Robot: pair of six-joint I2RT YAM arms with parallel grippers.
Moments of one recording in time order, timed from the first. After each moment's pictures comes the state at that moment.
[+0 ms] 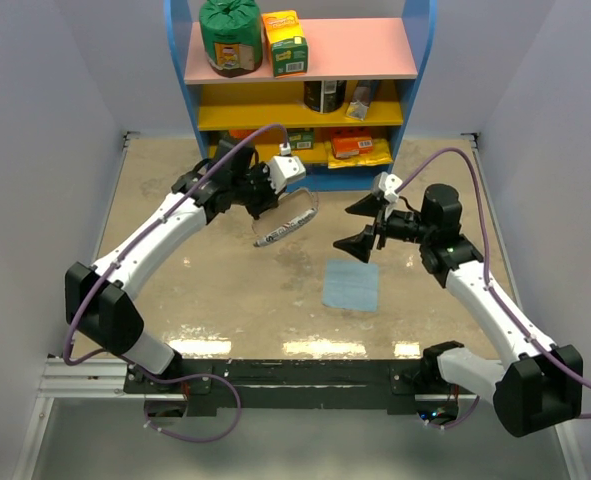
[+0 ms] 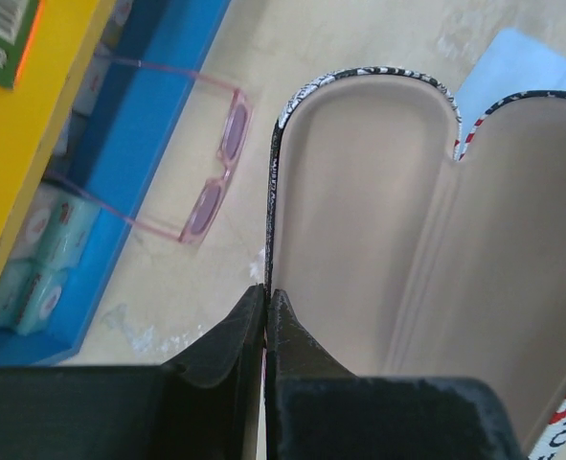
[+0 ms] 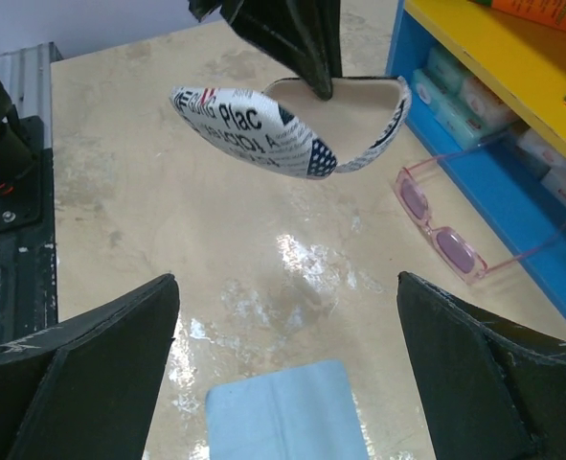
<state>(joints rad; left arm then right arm) -0.52 1.54 1.45 -0.62 0.34 0.47 0.27 1.09 0.80 0.05 -0.95 -0.15</state>
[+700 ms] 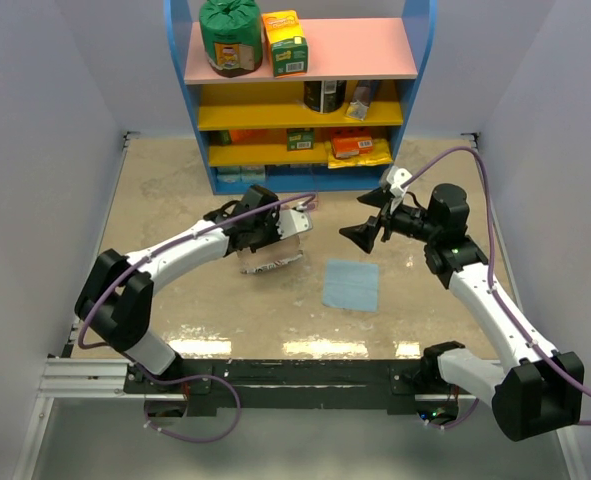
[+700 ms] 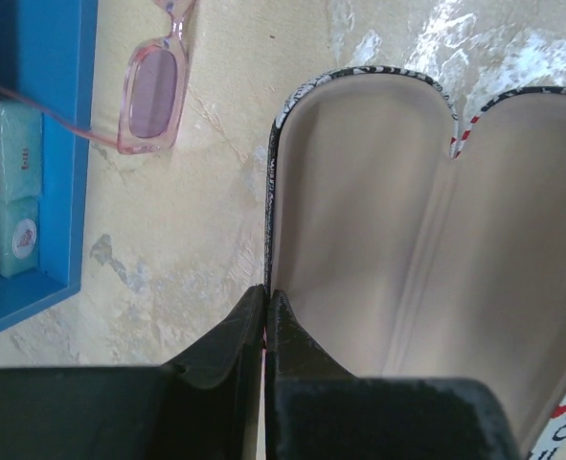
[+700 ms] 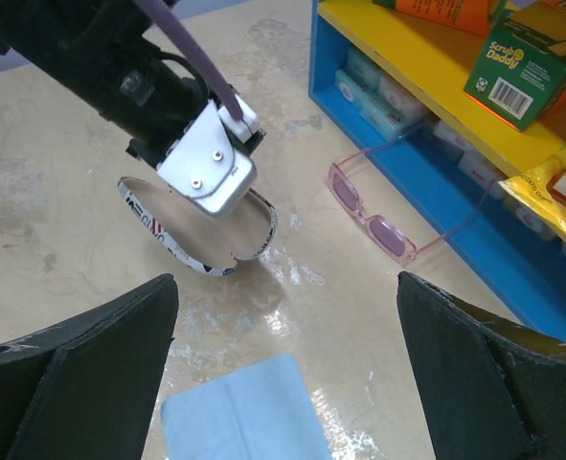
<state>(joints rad) -0.63 1.58 1.10 -0.42 -0.04 0.68 0.23 1.06 0.80 0.08 -0.82 -0.14</state>
